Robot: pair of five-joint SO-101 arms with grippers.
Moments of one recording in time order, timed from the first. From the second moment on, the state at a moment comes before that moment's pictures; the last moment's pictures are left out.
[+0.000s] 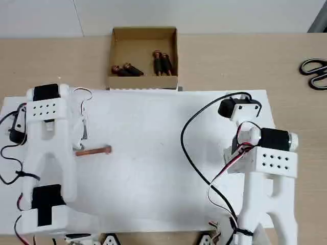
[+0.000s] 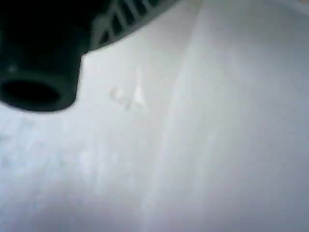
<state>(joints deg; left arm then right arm) -12.7 1.3 7.4 97.8 85.5 6.0 -34.5 34.4 91.3 15.9</state>
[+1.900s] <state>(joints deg) -12.3 1.2 11.5 95.0 -75.4 6.0 -34.5 34.4 91.3 15.9</state>
